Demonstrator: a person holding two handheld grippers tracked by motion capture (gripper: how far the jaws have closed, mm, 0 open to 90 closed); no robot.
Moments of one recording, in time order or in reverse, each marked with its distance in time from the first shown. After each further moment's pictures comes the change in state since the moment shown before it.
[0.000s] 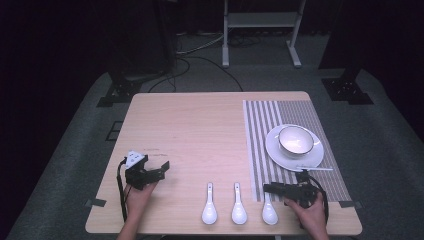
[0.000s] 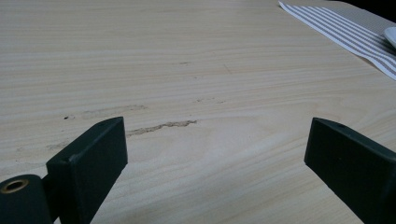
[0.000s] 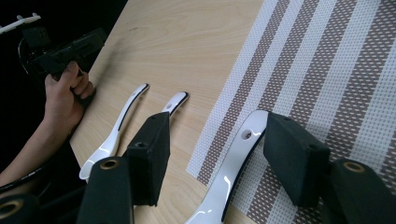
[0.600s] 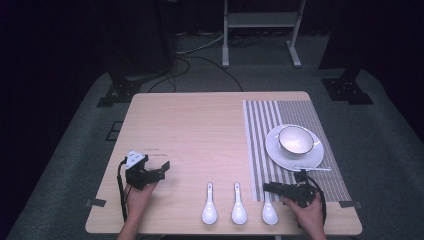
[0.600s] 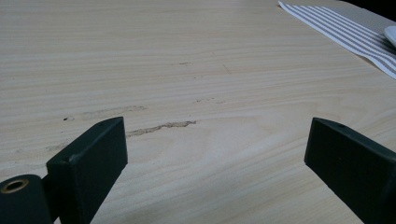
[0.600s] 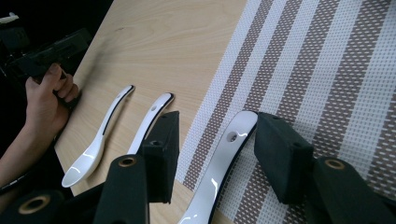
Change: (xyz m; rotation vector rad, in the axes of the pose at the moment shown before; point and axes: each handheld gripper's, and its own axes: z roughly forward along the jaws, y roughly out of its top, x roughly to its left) left arm -0.001 0.000 0.000 0.001 0.000 0.006; right arm -0.003 -0.001 0.006 -0.003 -0.043 0.012
